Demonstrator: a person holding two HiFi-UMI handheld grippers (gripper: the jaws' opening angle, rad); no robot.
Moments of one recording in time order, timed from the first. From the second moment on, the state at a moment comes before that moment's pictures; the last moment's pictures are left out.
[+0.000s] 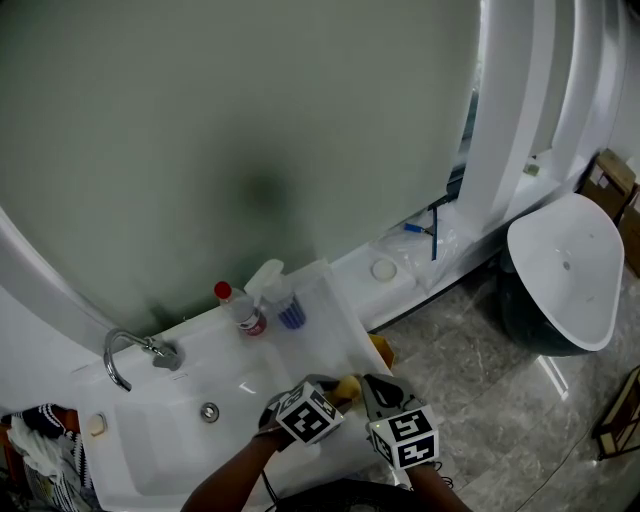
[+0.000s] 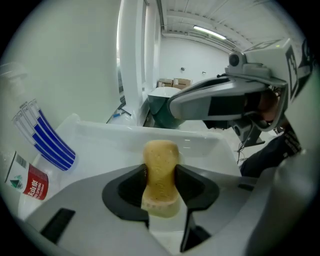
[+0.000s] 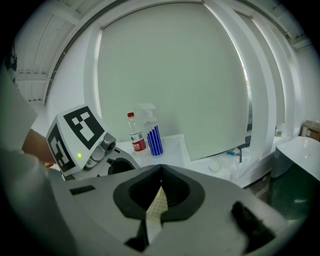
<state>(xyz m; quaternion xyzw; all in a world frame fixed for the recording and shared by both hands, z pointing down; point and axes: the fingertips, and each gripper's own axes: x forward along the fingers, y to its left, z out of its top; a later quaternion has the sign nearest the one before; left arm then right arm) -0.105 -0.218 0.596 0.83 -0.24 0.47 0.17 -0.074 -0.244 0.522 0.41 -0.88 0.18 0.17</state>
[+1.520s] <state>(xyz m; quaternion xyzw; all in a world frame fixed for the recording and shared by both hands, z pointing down) -0.095 -0.214 0.621 0.76 -0.12 0.62 0.10 -0.034 -0.250 0.527 0.44 -0.86 0.20 0.16</state>
